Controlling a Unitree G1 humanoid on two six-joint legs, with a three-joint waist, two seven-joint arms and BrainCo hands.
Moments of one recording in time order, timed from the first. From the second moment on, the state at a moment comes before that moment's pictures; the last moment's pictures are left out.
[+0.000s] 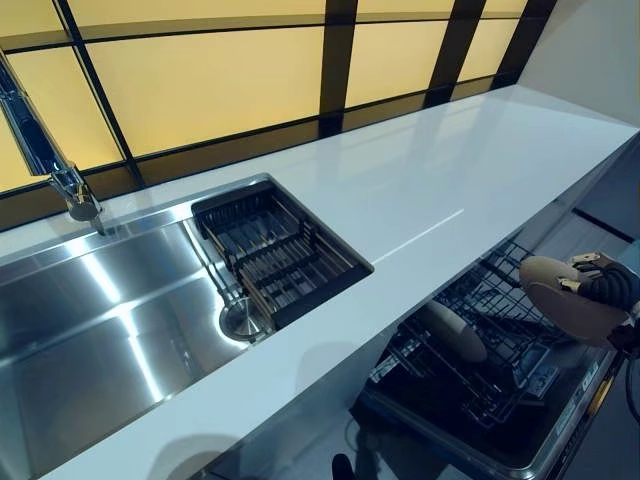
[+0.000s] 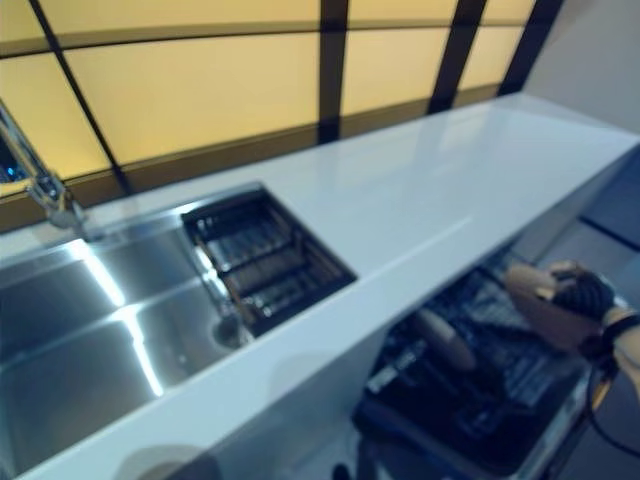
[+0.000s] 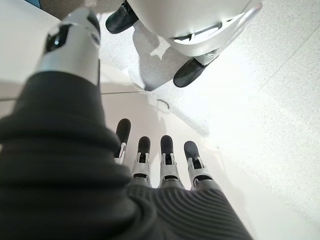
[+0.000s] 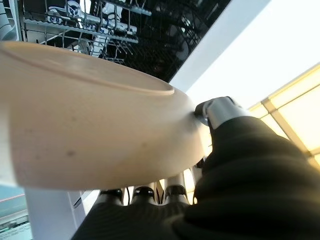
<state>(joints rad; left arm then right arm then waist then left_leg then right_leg) 0.07 0.35 -0.30 1.12 -0.14 -0.07 0.04 -0.12 -1.15 -0.09 0.18 0.08 0.11 0.13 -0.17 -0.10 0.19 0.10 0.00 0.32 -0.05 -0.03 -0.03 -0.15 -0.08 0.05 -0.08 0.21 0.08</state>
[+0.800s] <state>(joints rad) -0.06 0.37 -0.32 1.06 -0.14 -0.05 0.04 -0.27 -1.07 0.05 0.30 0.01 0.13 0.07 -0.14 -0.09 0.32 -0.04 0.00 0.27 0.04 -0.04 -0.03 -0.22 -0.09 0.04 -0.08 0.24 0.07</state>
